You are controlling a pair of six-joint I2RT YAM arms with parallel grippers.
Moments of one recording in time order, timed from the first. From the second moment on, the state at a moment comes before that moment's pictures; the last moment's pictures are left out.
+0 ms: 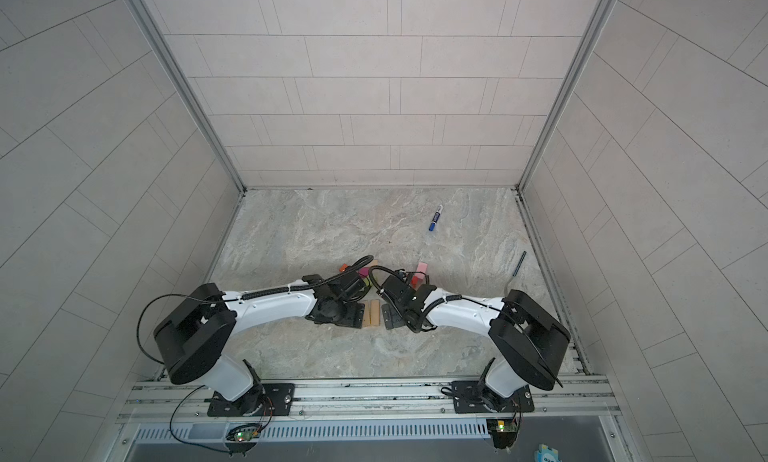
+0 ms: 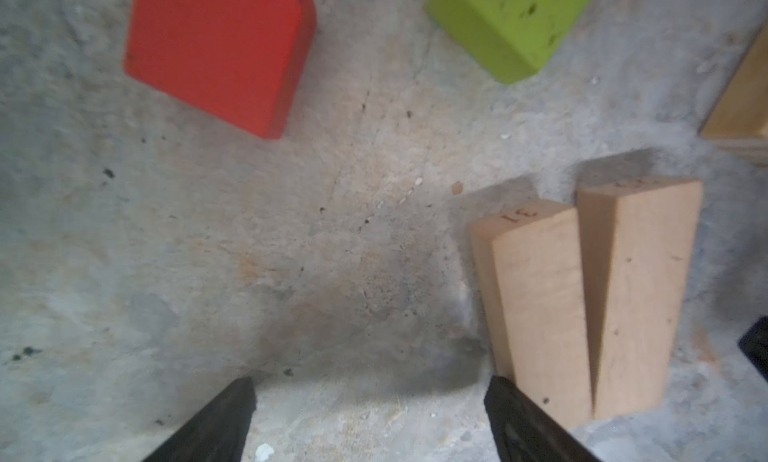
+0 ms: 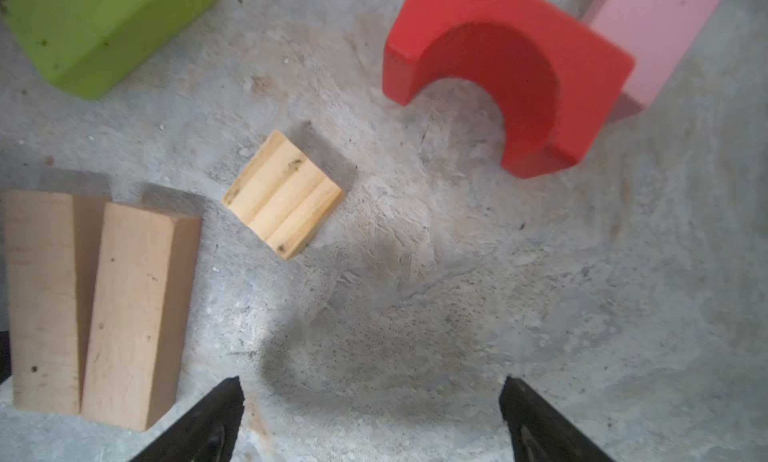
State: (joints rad) left arm -0.84 1.61 0.87 -0.64 -0.03 -0.70; right arm 0.87 1.52 0.79 -0.51 0.22 0.65
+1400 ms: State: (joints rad) left arm -0.81 1.67 0.92 -0.63 -0.09 -0.62; right arm 0.87 1.64 0.90 -0.50 0.23 0.63
